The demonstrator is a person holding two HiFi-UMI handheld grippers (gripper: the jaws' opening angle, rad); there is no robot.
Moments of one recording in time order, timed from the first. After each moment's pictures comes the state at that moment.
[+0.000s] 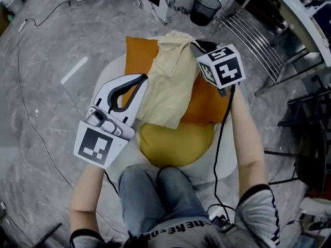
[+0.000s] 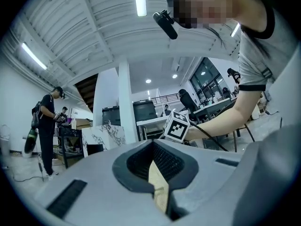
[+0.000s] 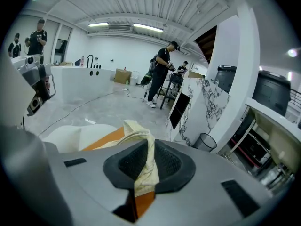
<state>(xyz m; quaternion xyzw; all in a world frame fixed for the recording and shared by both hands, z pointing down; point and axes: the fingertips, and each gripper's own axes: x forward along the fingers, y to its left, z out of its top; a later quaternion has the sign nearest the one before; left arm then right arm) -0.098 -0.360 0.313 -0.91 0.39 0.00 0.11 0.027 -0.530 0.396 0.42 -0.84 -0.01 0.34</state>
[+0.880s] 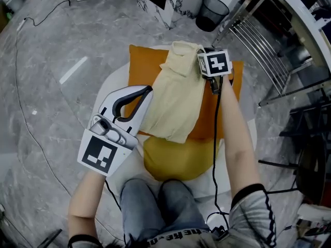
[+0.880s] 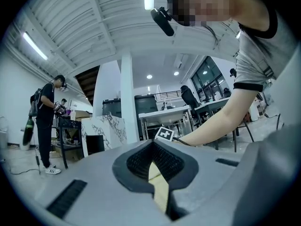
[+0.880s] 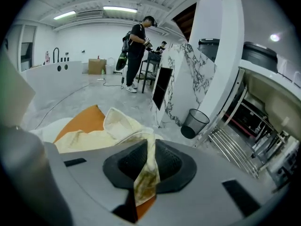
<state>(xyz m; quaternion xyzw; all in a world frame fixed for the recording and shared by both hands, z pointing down) -0.121 -0.424 0.356 -0.92 0.38 -0.02 0.07 0.061 -0.662 0.514 0.53 -0.76 0.09 0.38</state>
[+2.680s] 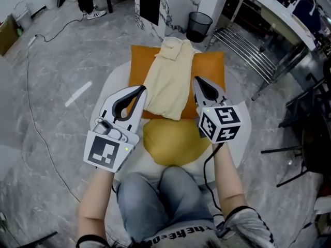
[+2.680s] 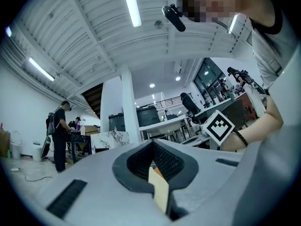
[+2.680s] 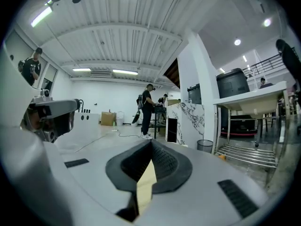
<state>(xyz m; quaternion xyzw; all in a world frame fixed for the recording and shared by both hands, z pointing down) -0.103 -0.225 0.310 -0.89 0.43 0.03 0.14 0.037 -0.308 0.374 0.52 -0.85 0.01 0.06</state>
